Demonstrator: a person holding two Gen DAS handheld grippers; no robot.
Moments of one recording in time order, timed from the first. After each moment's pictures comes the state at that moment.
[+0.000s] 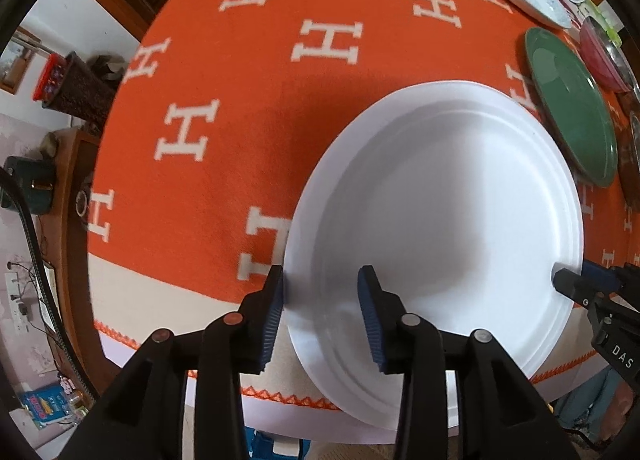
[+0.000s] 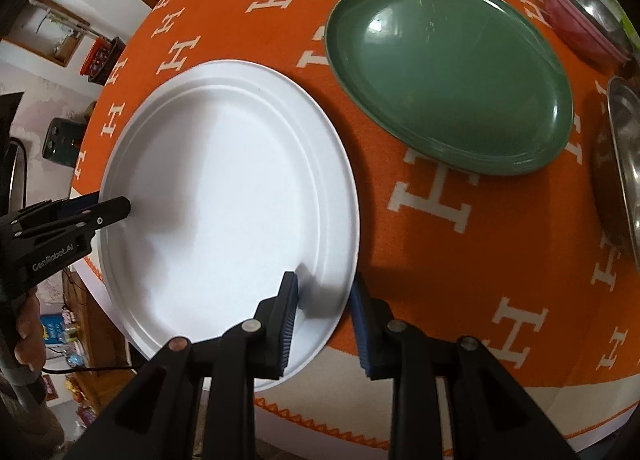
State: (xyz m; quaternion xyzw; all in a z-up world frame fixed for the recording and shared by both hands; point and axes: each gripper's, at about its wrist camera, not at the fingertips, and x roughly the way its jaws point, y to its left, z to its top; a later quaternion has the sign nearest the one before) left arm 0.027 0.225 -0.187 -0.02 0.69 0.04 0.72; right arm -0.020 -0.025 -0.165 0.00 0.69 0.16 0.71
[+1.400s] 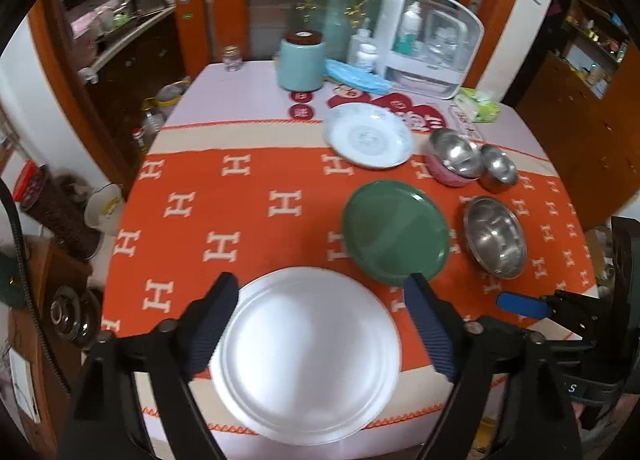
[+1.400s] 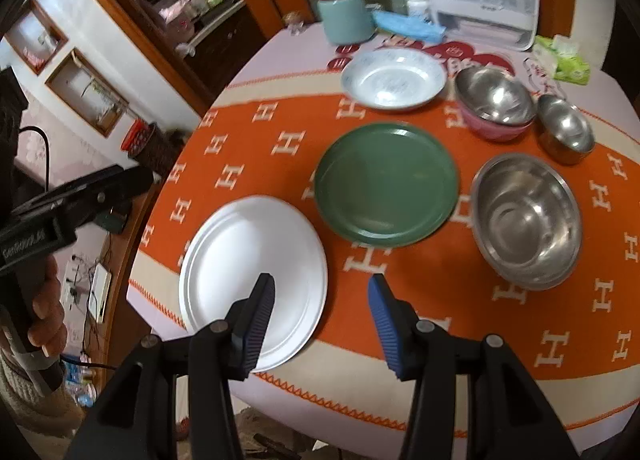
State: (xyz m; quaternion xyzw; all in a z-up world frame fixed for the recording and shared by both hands) left arm 0.034 0.169 -0.001 -0.03 0.50 -0.09 0.86; right arm -0.043 -0.093 -0.027 0.07 0.55 0.17 0.81
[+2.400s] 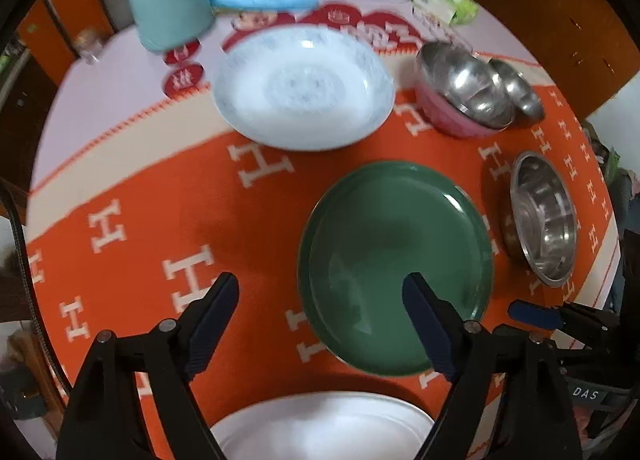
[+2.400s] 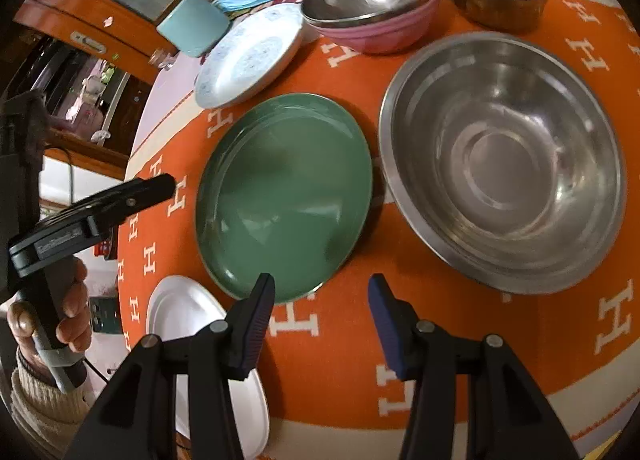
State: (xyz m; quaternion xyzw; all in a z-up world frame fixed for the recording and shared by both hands) left arm 0.213 0.077 -0.147 0.08 0.61 -0.22 0.76; right arm 0.020 -0.156 -0.145 0.26 0.59 0.04 0.76
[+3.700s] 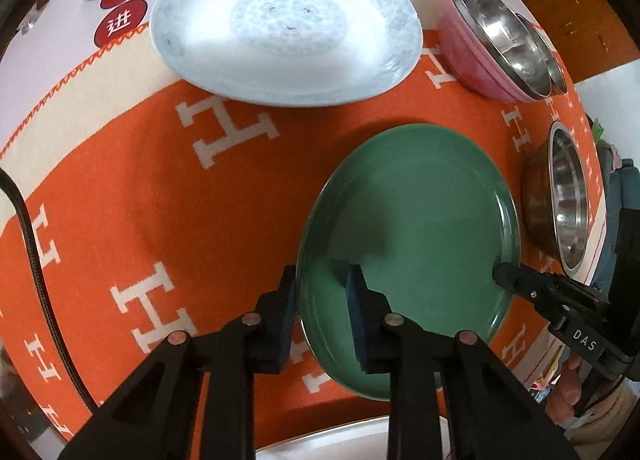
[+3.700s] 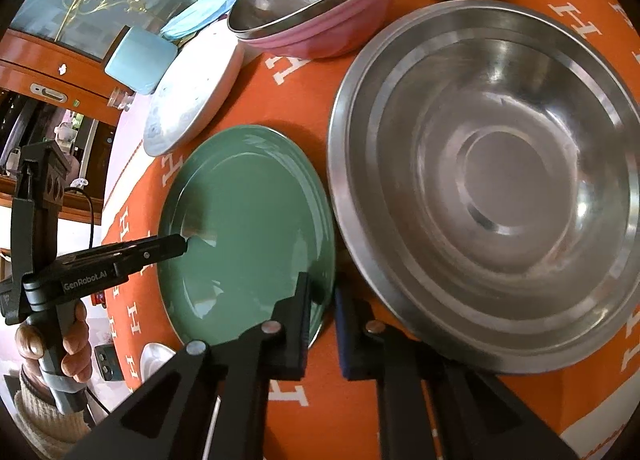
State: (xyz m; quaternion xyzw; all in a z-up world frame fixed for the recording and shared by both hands) left arm 0.261 0.062 -0.212 0.08 0.69 -0.26 0.68; right arm 0.048 -0.169 -0.177 0.31 0.58 -0.02 0.75
